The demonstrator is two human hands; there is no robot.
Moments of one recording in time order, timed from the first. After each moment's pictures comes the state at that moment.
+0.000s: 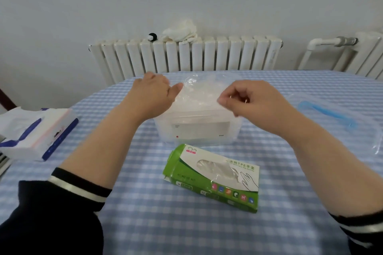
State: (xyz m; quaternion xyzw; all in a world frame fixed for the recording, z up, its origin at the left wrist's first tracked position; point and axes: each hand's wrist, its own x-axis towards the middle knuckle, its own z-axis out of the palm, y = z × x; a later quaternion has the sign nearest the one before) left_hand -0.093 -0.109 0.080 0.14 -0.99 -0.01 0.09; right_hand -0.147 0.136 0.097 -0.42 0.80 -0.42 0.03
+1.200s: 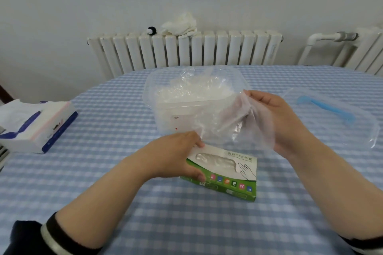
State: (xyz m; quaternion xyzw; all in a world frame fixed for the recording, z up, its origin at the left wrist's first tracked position) left_hand -0.024 -0.040 0.020 -0.01 -0.98 -0.16 -0.09; right_hand -0.120 0.153 0.070 -0.28 0.64 -0.70 0.17
